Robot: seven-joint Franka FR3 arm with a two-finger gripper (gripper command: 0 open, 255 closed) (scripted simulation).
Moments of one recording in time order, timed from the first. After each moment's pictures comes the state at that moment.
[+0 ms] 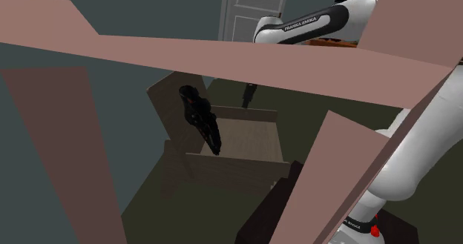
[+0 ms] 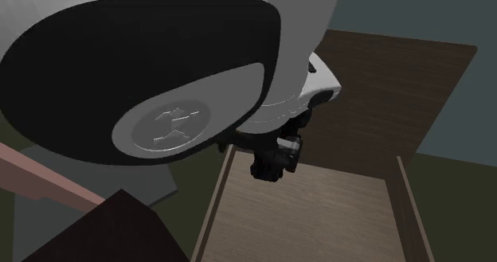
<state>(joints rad) 0.03 -0.20 -0.17 -2.27 0.07 2.09 -0.55</state>
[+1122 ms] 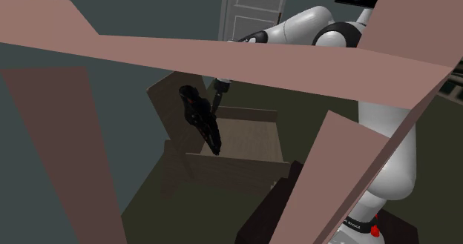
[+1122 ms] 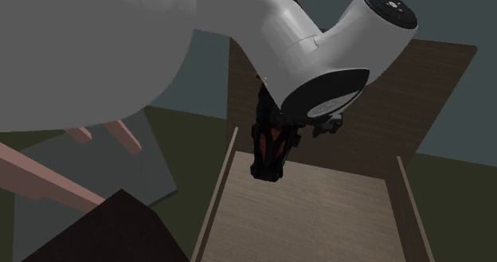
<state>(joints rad) 0.00 0.43 -0.14 -1.75 0.33 2.19 -0.97</state>
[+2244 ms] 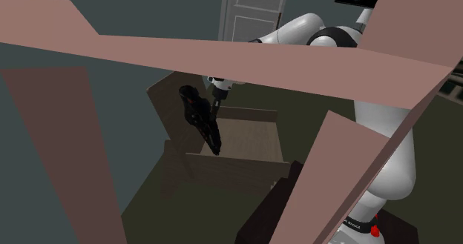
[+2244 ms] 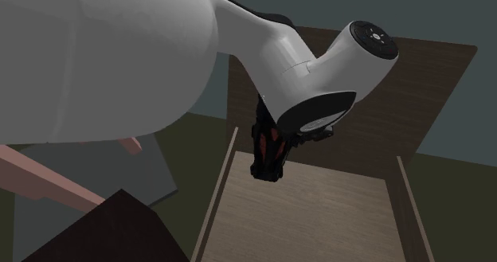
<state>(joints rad) -0.01 0.49 -0.13 -1.76 0.35 2.25 -1.00</state>
